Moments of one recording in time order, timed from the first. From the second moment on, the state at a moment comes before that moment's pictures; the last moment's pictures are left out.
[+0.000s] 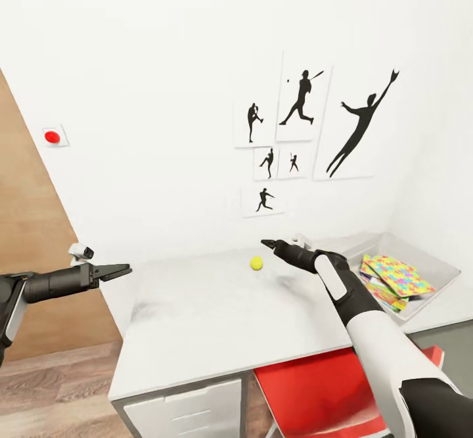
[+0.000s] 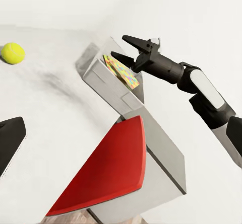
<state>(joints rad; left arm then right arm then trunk) -0.66 0.42 0.28 -1.09 0.08 0.98 -1.57 -0.90 -0.01 0.07 -0.78 -0.67 0.60 0.20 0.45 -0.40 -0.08</state>
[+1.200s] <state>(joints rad) -0.65 0.42 0.28 -1.09 0.08 0.98 -1.57 -0.89 -0.01 0.06 -0.78 -0.67 0.59 0.21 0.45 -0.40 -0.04</state>
